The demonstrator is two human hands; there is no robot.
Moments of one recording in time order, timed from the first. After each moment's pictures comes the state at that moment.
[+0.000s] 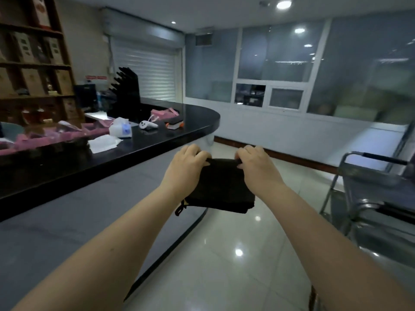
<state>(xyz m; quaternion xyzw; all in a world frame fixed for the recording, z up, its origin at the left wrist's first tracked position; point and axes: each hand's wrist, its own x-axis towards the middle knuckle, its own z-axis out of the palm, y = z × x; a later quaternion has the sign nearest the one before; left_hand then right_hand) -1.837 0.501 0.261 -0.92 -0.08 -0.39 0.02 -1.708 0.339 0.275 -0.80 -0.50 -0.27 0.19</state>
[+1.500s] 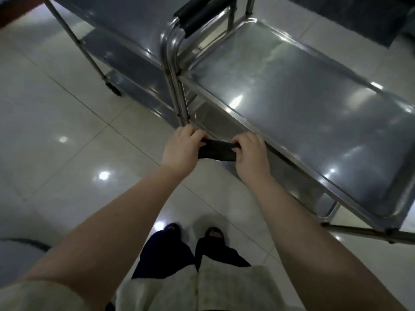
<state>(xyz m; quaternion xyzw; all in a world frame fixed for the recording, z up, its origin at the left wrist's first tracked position) -1.227 0.348 -0.050 -0.83 0.52 0.04 -0.20 -1.380 0.232 -0.055 -0.89 0.34 -0.16 0.25</state>
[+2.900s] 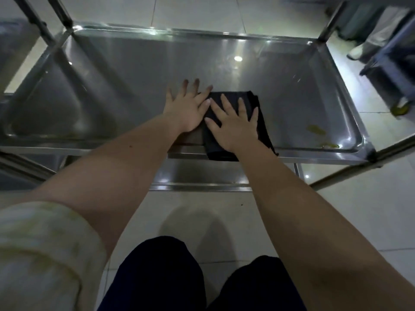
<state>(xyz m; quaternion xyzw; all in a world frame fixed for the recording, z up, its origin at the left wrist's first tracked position) -1.308 -0.005 -0.498 -0.61 0.79 0.06 -0.01 -1.465 0.038 -0.501 -0.76 0.65 0.02 0.09</state>
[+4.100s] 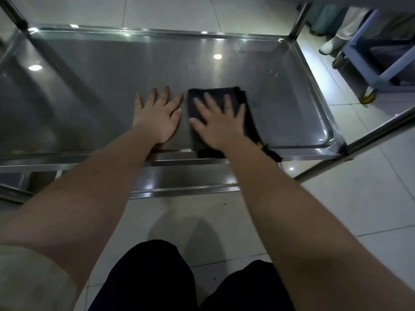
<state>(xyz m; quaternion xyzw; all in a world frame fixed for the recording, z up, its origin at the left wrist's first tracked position) -1.326 0.000 -0.508 -0.63 0.77 0.05 -0.01 -1.508 0.022 -0.501 -0.74 0.67 0.03 0.08</state>
